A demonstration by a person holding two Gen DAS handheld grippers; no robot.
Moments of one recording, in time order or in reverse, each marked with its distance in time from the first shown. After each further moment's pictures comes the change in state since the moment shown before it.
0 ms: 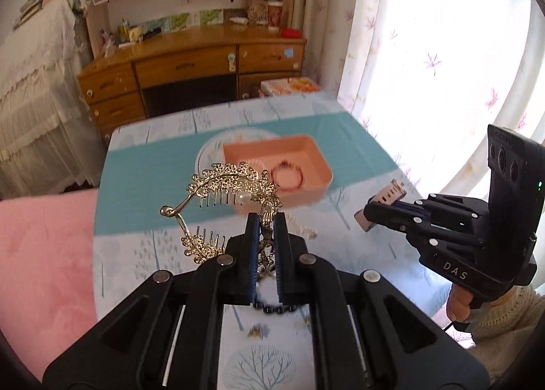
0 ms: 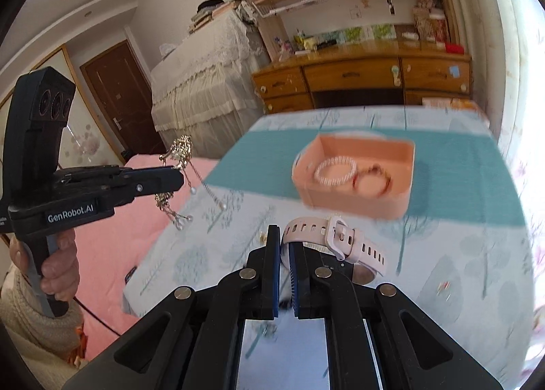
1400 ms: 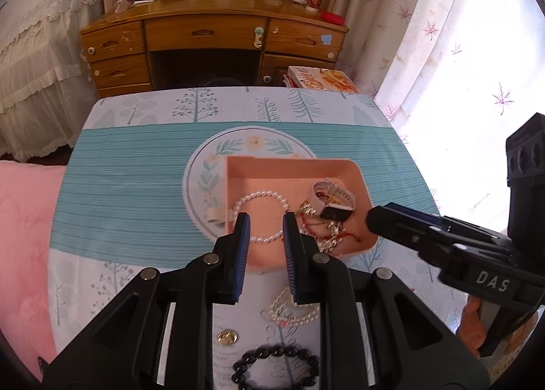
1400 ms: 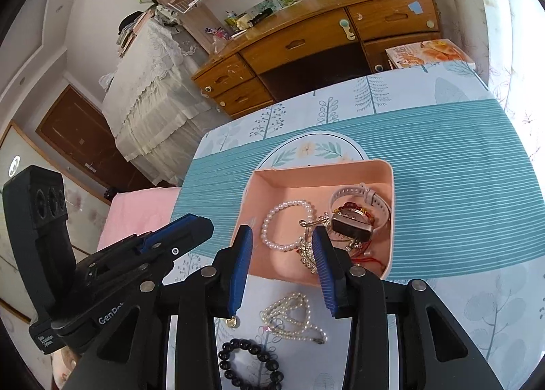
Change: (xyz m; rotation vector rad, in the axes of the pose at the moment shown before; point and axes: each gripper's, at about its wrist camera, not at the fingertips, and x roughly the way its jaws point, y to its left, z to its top) left arm 0.163 0.042 0.047 -0.191 0.105 0.023; right arm 0.124 -0.116 0.106 0.330 0.155 -0.029
